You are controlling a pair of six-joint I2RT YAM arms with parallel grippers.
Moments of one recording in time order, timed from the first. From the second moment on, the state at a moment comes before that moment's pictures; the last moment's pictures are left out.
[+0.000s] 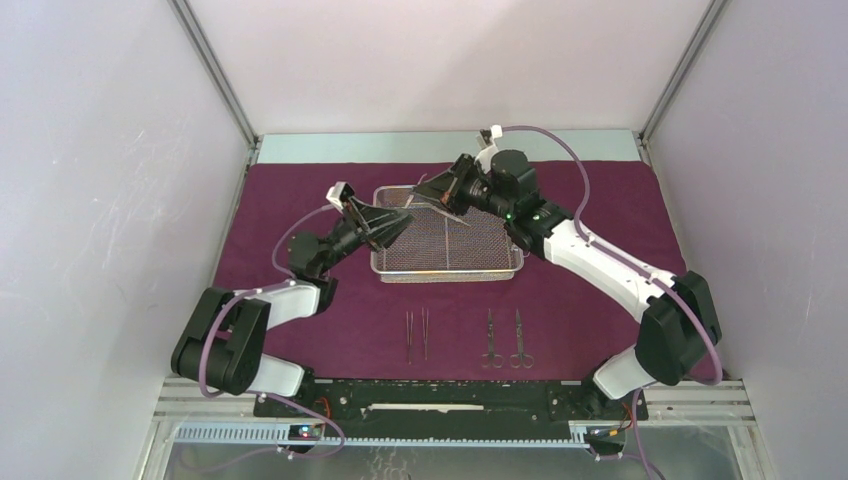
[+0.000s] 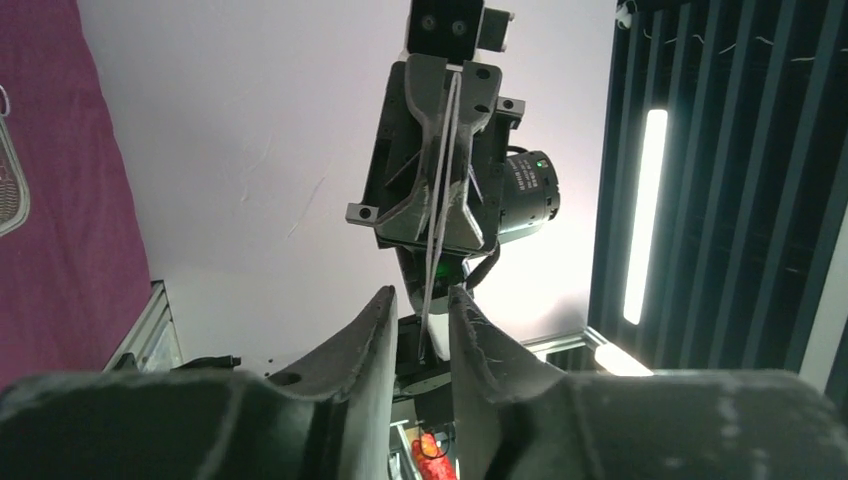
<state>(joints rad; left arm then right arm) -0.30 1.40 0.45 1.33 0.69 -1.95 0.65 1.50 1.20 0.15 -0.32 1.15</state>
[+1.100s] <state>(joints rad) -0.20 0.81 0.68 -0.47 0.40 -0.63 0.84 1.53 1.36 -0.38 -0.08 1.01</state>
